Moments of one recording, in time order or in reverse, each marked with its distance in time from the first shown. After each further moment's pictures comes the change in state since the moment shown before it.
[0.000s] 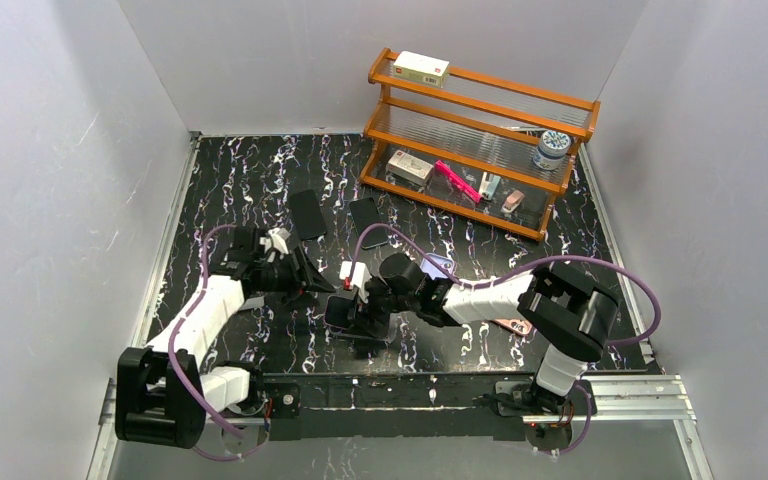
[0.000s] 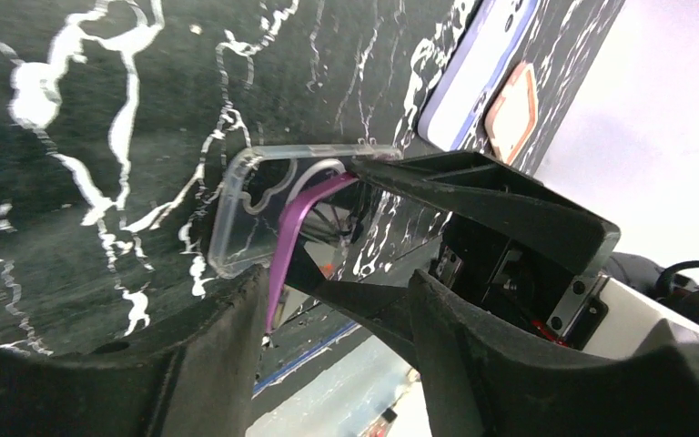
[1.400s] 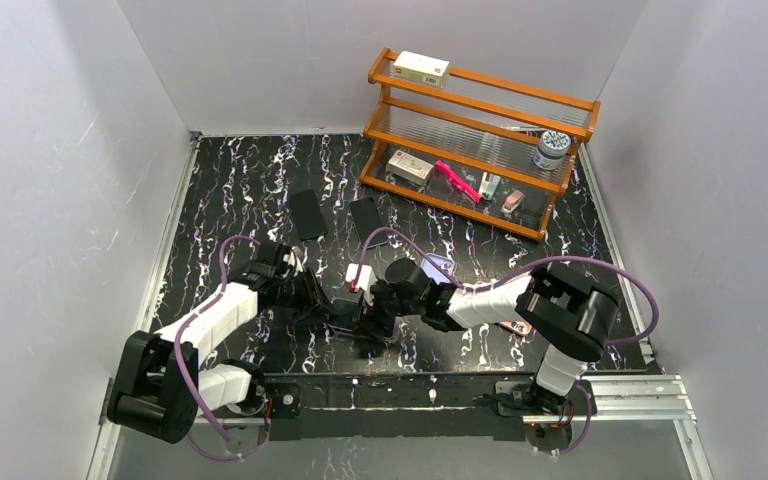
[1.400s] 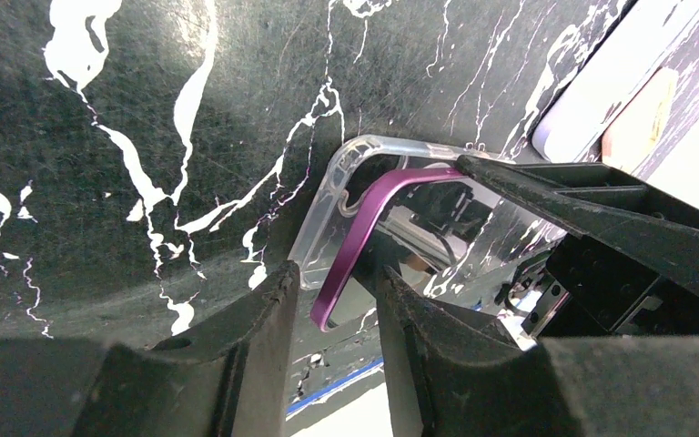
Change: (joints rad) left arm -0.203 0.044 -0.100 0.097 -0.214 -0.103; right arm -0.005 0.000 -0.062 0.072 0.027 0.018
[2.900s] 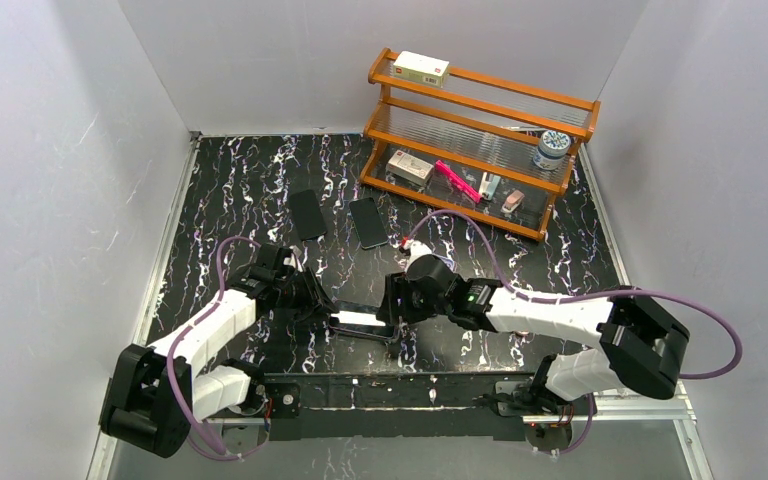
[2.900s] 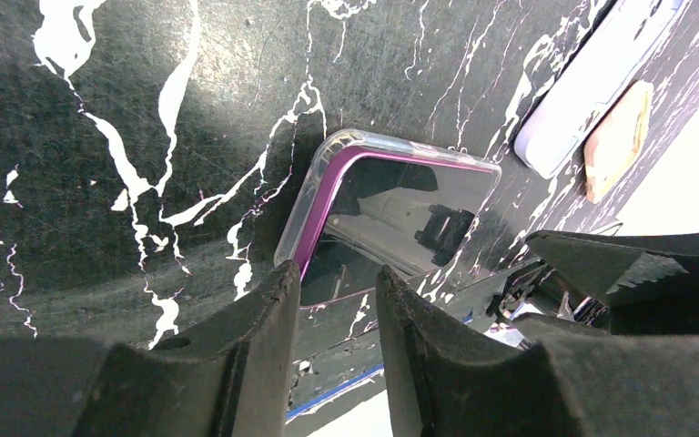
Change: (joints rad) left arm -0.036 -0.068 -0.021 0.017 -0.045 -0.063; right arm -0.009 -0.348 -0.010 -0.507 0.328 0.880
